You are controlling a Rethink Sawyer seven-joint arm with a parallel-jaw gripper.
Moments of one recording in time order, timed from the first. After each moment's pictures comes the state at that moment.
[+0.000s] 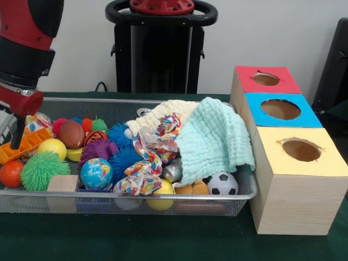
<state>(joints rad) -0.67 -0.56 0.07 1.50 -0.74 0.24 2.14</state>
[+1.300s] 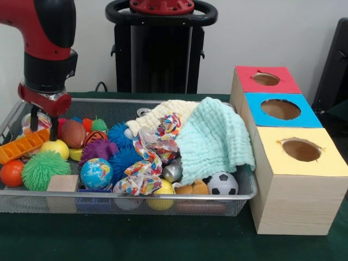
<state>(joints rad) -0.71 -0.52 0.06 1.62 -0.61 0.33 2.14</state>
